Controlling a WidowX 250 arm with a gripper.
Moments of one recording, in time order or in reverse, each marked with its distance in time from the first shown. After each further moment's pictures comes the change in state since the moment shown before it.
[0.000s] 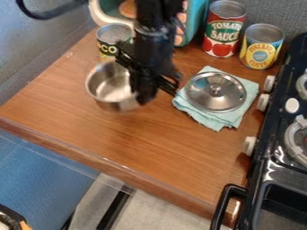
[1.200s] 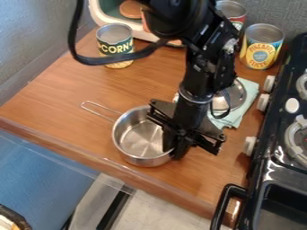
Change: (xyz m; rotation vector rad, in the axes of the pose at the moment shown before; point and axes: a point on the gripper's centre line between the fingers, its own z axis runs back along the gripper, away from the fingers) arm -0.014 -0.066 -0.042 0.010 0.071 0.145
